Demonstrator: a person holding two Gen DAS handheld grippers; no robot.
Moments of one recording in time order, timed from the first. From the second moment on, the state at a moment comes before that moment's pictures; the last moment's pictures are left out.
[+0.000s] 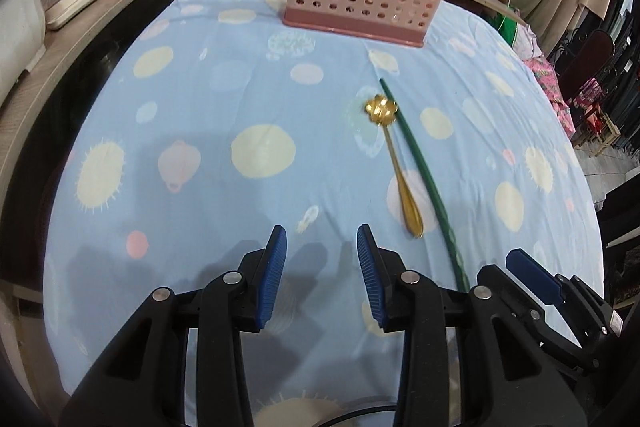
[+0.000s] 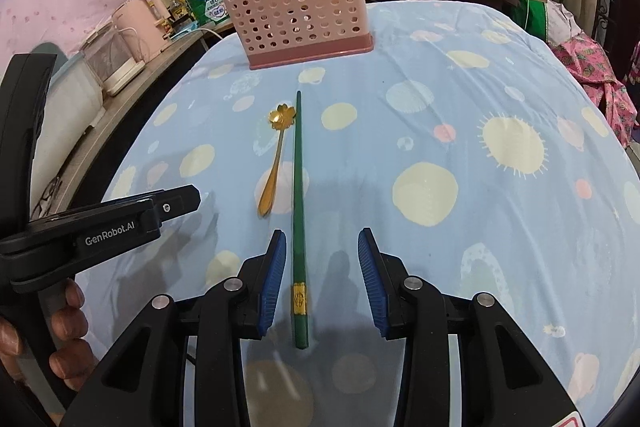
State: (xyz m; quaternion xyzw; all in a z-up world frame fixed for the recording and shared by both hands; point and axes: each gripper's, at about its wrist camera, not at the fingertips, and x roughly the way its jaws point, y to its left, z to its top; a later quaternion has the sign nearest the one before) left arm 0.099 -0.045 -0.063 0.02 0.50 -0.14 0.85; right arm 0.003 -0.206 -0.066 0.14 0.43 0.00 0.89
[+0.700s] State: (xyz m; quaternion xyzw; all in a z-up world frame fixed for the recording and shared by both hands) left arm 0.087 -0.048 -0.078 0.04 0.52 -0.15 0.84; right arm -0.007 -0.186 -0.083 0.11 0.45 0.01 0.89
